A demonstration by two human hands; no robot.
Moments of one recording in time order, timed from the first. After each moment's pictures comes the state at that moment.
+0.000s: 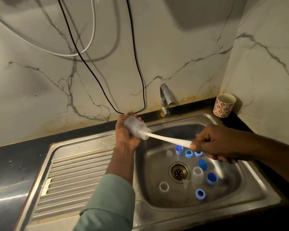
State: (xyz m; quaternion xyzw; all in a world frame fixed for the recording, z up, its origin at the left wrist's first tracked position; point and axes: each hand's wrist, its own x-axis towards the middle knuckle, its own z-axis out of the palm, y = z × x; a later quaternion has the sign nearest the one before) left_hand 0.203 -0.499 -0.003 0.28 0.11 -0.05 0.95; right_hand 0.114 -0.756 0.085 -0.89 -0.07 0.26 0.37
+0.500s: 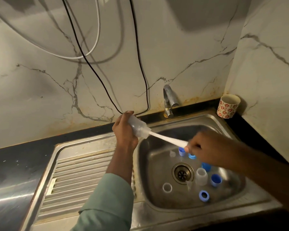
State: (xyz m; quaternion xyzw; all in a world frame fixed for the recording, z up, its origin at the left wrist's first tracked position) left_hand 0.205 -0.493 0.007 0.46 0.20 0.11 0.86; right_hand 0.111 -0.725 0.066 -0.95 -0.13 0.15 0.25
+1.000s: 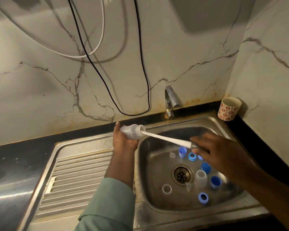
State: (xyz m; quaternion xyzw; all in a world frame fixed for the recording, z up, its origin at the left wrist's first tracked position) left_hand 0.196 -0.480 0.002 0.19 0.37 0.00 0.91; right_hand 0.110 -0.756 0.008 -0.96 -0.19 -0.12 0.18
